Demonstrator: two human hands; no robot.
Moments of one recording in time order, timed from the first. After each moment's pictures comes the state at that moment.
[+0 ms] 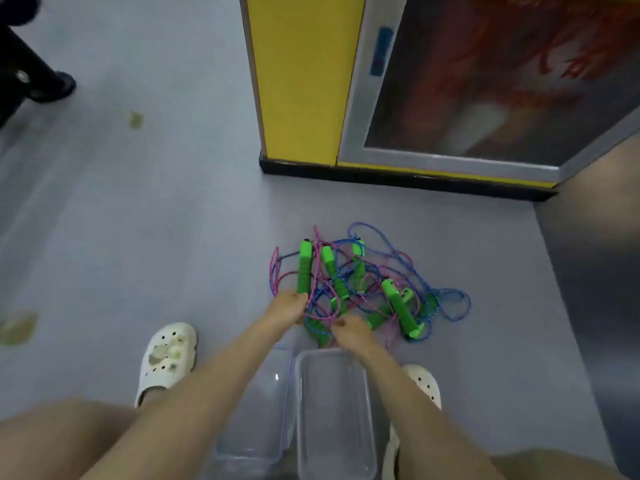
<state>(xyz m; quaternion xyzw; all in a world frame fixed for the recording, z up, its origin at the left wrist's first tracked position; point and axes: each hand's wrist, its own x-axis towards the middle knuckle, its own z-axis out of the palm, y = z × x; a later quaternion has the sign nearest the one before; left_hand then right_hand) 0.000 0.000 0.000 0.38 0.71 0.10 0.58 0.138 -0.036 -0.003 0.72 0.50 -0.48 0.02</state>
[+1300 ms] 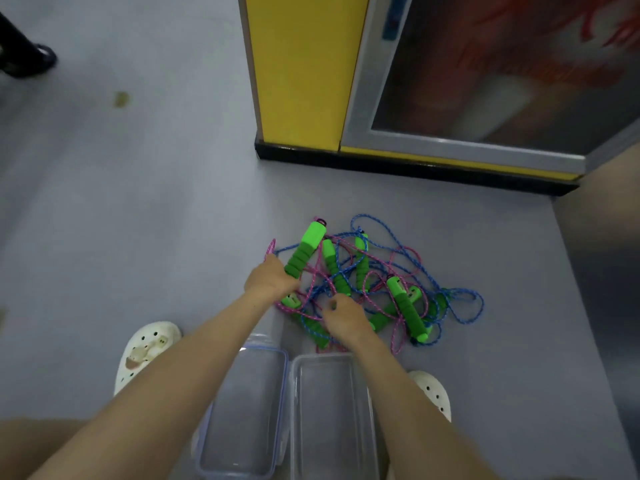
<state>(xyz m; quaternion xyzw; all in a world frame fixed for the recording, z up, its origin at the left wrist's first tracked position) -0.017 0.061 -0.049 0.50 0.75 0.00 0.42 0.127 -0.002 -0.036 0.73 0.48 -0.49 -0.02</state>
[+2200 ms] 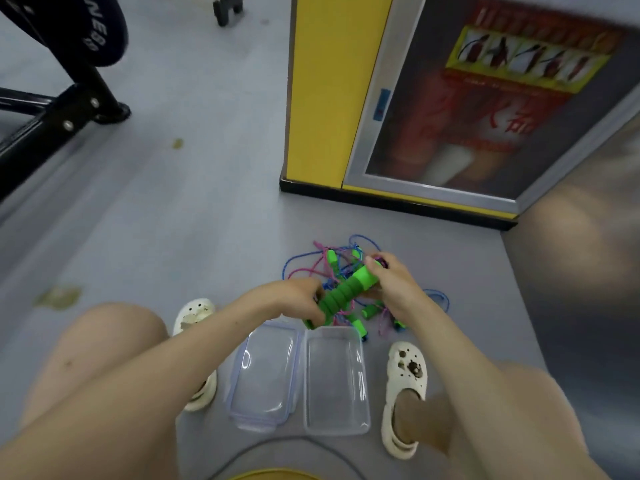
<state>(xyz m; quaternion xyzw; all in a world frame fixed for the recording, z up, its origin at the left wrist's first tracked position) -0.043 -0.108 0.155 0.65 0.54 -0.04 0.53 0.144 -0.096 0.142 0.66 0.37 -0.56 -0.35</state>
